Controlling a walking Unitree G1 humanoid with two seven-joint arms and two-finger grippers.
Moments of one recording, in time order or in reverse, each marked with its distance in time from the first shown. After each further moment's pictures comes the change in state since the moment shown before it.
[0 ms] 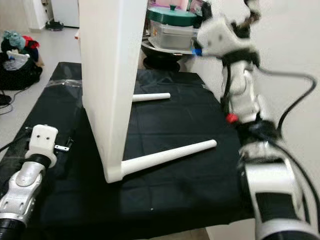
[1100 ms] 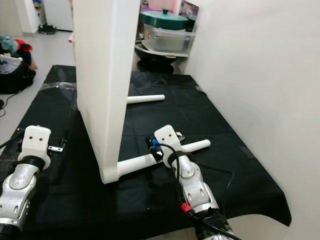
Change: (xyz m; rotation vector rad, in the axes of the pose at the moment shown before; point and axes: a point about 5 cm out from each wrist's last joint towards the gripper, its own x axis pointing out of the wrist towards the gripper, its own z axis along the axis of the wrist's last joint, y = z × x) left arm -0.007 0.011 -0.002 0.007 0.018 0.058; right arm -0.145 0.153 0.012 0.594 0.652 0.608
